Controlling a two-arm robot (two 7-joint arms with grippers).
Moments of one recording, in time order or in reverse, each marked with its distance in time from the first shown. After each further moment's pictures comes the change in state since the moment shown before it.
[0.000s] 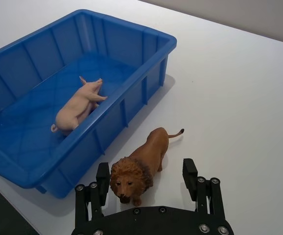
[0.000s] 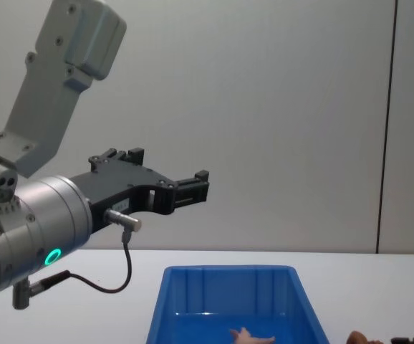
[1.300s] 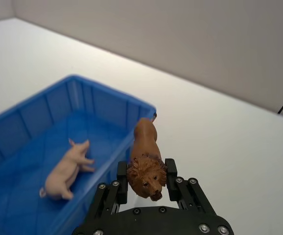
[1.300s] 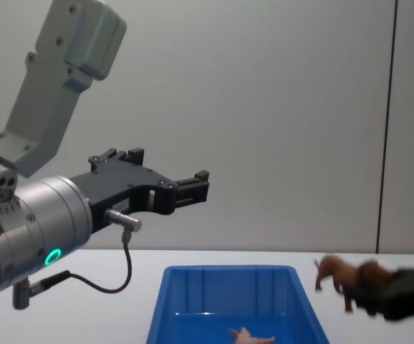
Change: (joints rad) left arm 0.000 0.000 0.000 0.000 0.000 0.000 0.000; right arm 0.045 -0.030 -0.005 -0.036 -0.015 -0.061 -0.091
